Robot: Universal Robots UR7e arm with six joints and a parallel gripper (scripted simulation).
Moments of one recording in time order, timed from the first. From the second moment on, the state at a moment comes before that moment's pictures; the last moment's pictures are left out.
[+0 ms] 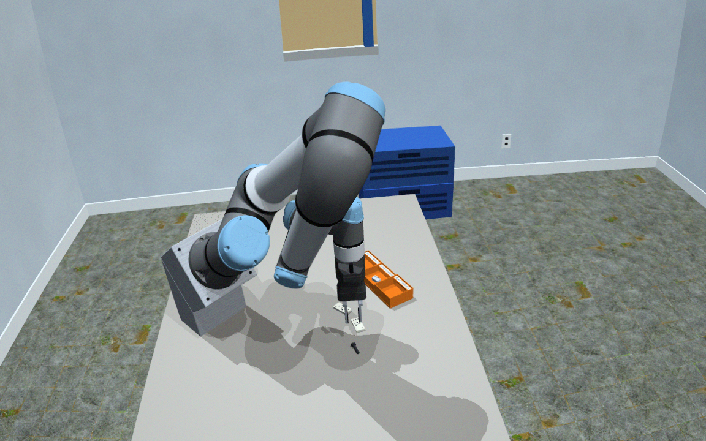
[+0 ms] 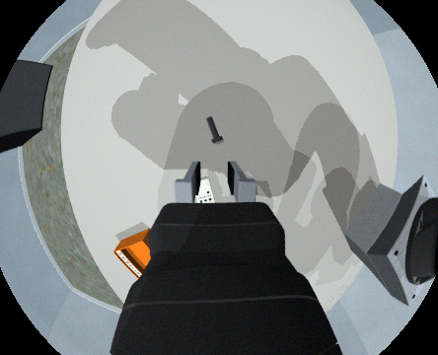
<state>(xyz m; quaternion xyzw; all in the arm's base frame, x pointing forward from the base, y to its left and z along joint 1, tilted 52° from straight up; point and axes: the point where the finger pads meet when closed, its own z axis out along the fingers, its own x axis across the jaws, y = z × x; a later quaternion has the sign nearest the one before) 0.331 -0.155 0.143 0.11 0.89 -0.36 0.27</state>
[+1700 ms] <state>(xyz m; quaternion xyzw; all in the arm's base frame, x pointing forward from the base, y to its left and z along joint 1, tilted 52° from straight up) 0.315 -0.171 0.145 0.41 0.80 -0.23 0.37</state>
